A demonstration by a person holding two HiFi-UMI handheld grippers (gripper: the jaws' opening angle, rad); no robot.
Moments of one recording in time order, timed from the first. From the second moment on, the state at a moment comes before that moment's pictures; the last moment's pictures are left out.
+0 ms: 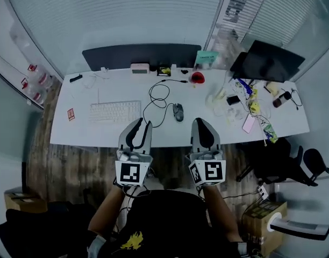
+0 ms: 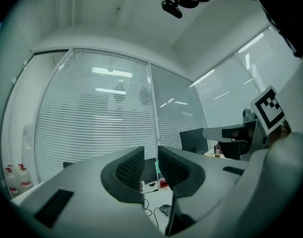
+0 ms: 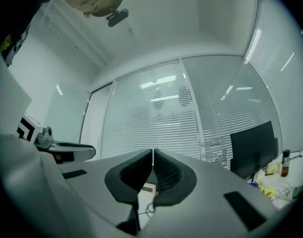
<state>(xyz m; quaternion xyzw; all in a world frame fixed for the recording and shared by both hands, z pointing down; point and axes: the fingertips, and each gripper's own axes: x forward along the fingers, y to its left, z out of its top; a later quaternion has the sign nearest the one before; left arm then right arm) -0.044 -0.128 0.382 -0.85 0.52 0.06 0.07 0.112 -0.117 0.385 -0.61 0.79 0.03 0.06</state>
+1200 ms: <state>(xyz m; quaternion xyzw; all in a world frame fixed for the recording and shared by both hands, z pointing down) -0.005 0.210 0.355 -0.83 0.55 -0.01 0.09 0.172 0.241 0.338 -0.53 0.84 0.10 0.08</state>
